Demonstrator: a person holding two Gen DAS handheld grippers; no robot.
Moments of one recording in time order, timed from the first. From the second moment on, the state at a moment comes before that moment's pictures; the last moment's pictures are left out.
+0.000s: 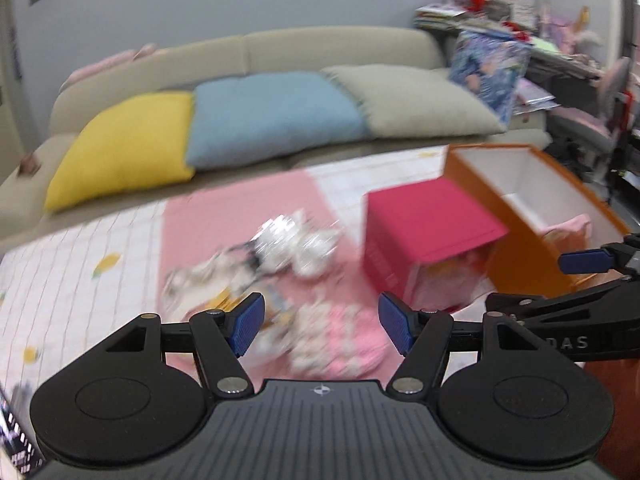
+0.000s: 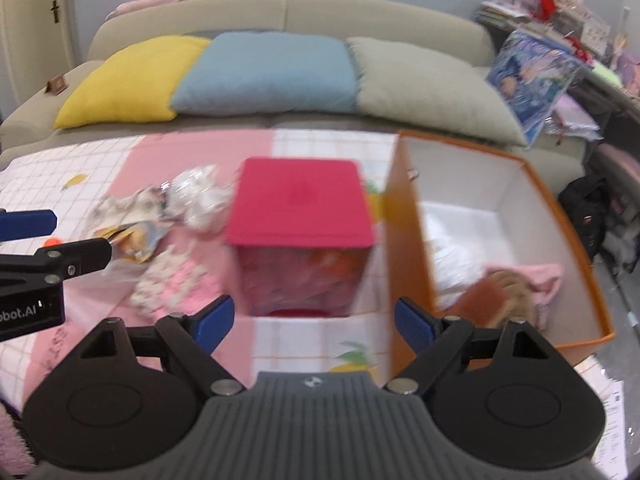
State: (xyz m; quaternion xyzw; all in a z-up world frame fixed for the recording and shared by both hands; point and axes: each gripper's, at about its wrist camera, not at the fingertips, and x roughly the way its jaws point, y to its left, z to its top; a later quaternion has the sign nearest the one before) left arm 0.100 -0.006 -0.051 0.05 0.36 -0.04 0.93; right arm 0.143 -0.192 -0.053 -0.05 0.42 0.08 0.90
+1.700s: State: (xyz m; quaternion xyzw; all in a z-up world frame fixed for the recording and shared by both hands) left arm 0.110 0.103 -0.135 0.02 0.43 0.01 0.90; right arm 0.208 -0.050 -0.169 -0.16 0.48 0.23 0.83
